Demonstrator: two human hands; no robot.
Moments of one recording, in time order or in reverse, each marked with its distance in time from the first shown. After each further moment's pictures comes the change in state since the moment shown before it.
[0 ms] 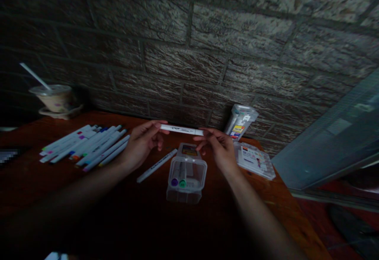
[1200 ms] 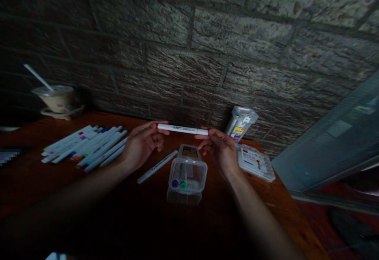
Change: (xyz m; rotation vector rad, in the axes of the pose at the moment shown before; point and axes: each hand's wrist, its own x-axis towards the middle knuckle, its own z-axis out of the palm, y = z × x) left_hand -0.002 0.009 0.000 -0.186 -0.036 -0.068; right_hand 0.000 -0.007 0.001 0.036 0.017 0.072
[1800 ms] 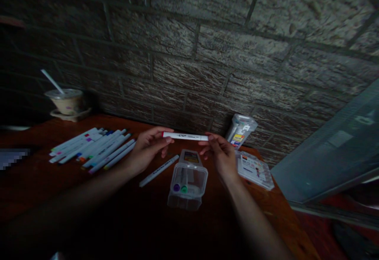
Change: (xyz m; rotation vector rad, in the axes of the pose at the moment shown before) left_hand -0.002 -0.005 0.001 0.254 -0.106 0.131; right_hand 0.002 0.006 -0.001 -0.058 0.086 -0.075
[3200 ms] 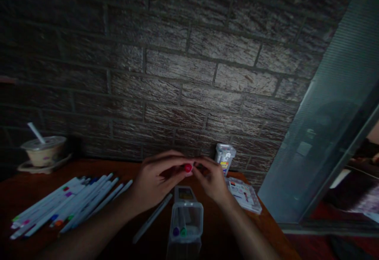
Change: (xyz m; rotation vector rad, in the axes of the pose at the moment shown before) left_hand 0.019 0.093 0.051 0.469 -0.318 0.634; right_hand 0.014 -0.051 0.013 -0.607 -0.108 -0.533
